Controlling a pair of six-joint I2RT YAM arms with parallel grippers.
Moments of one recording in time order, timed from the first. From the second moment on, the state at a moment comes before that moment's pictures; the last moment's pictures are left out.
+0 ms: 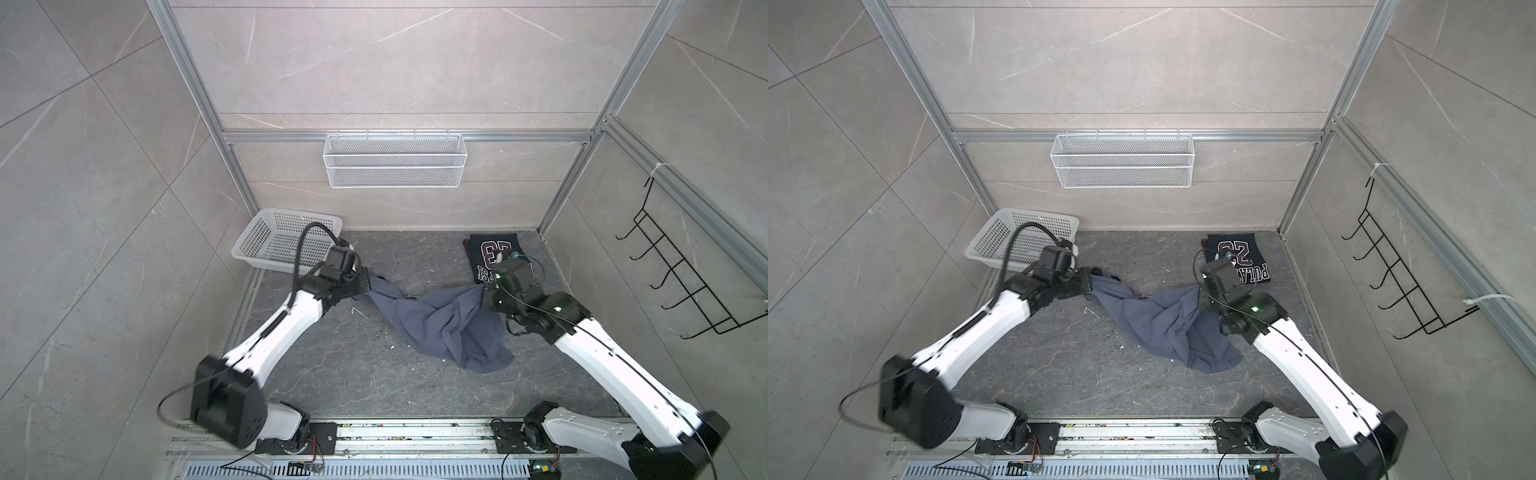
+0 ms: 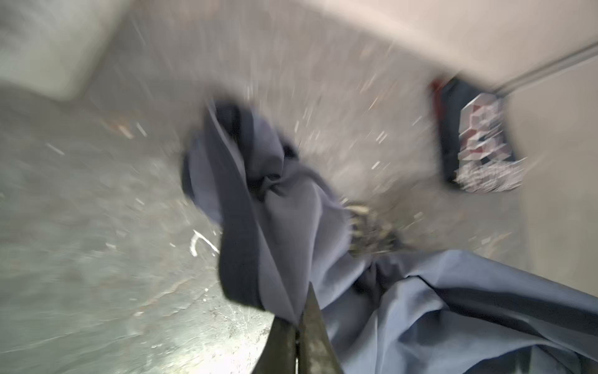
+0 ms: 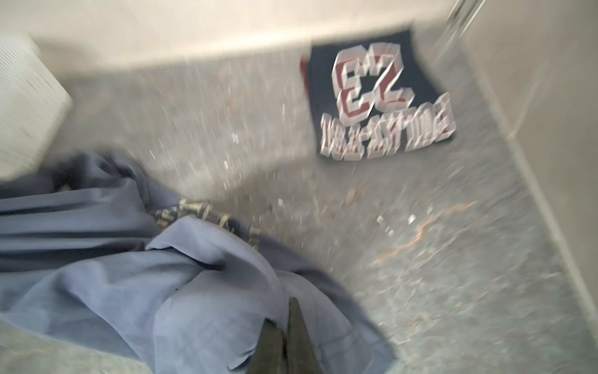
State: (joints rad) left arm -0.44 1.26 1.18 -0.57 -0.03 -0.56; right arm 0.53 1.07 1.23 -0.89 0.41 0.47
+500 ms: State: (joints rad) left arm -0.43 0.80 1.24 -0.60 -0.10 -0.48; right arm 0.53 0.92 1.39 -0.97 0.43 0.43
